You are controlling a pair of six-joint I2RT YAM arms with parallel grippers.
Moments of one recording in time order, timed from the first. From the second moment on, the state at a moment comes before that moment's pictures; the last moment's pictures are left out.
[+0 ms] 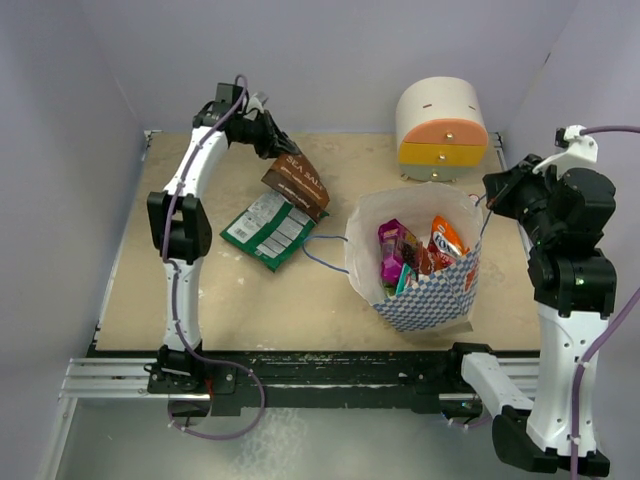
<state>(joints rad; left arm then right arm) -0.15 2.34 2.31 -0.76 0.79 -0.78 -0.07 0.90 1.50 -0.82 -0.10 0.35</state>
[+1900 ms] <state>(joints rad) -0.28 1.56 1.41 -0.89 0.40 -0.42 0.04 1.14 1.72 -0.88 0.04 -0.32</state>
